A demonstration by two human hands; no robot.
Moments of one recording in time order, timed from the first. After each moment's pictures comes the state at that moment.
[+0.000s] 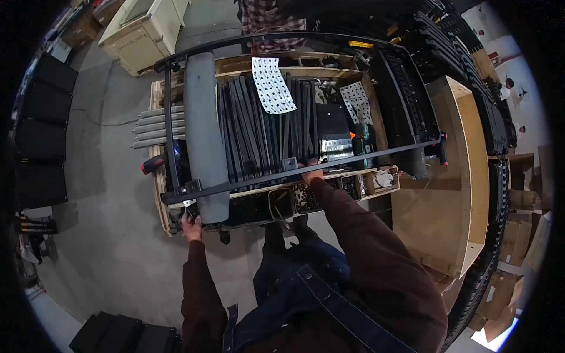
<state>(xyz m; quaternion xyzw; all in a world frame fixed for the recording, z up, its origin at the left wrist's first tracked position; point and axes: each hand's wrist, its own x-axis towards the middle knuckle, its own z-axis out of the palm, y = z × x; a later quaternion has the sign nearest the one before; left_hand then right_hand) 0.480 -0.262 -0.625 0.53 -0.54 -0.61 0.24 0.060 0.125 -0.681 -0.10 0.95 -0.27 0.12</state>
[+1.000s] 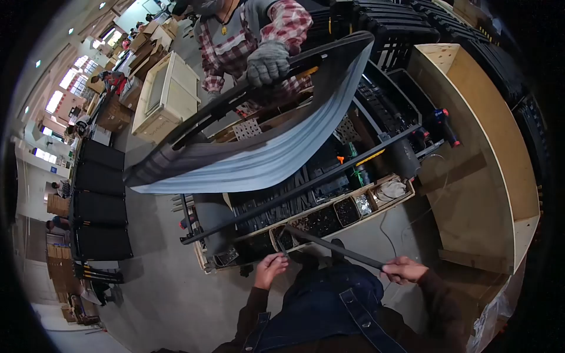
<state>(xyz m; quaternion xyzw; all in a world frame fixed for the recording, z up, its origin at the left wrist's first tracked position) 0.351 0.010 -0.393 0.35 -0.55 -0.76 -0.08 0.180 0.440 -0.268 0.06 0.62 -0.46 0.63</state>
